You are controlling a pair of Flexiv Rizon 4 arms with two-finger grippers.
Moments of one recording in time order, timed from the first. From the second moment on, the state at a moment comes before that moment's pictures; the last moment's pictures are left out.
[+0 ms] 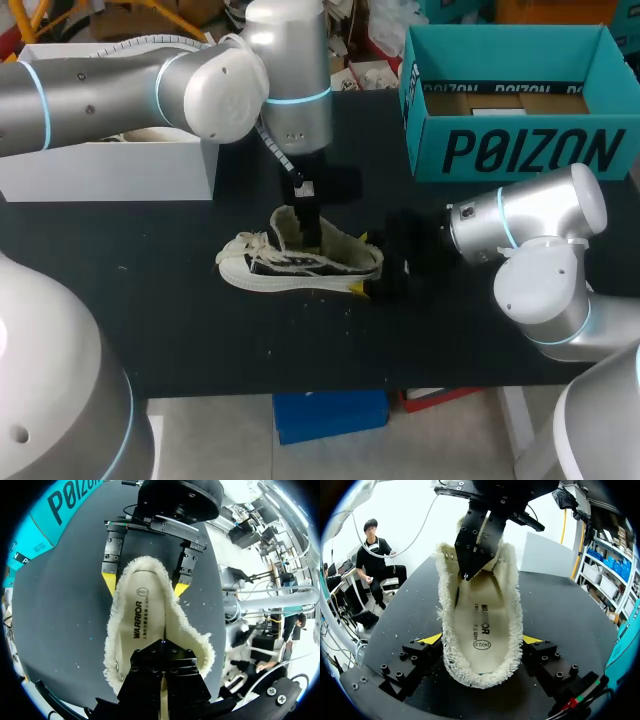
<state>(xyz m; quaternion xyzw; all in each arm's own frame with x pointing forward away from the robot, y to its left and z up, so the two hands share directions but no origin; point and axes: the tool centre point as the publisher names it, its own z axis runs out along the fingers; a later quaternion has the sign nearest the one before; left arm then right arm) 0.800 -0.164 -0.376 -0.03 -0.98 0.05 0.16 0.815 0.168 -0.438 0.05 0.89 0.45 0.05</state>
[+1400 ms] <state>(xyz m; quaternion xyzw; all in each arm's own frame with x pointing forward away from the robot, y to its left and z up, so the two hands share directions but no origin) 0.783 -0.163 -0.414 0.00 -0.98 0.04 0.17 0.815 0.168 -0.438 0.05 0.89 0.45 0.05</state>
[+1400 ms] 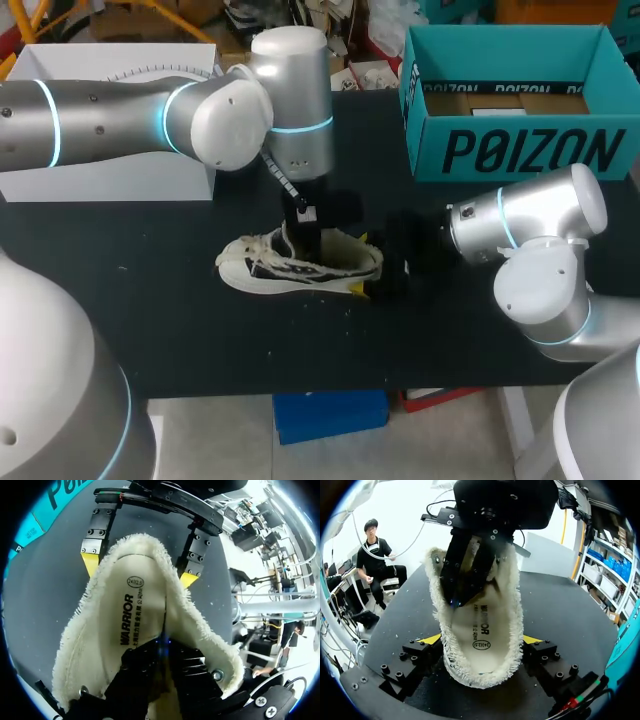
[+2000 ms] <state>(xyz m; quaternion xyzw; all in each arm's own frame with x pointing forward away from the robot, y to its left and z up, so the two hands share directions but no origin) 0.794 -0.160 -0.420 0.03 -0.99 0.01 0.10 0.815 0.168 -0.438 0.05 0.89 0.45 0.05</state>
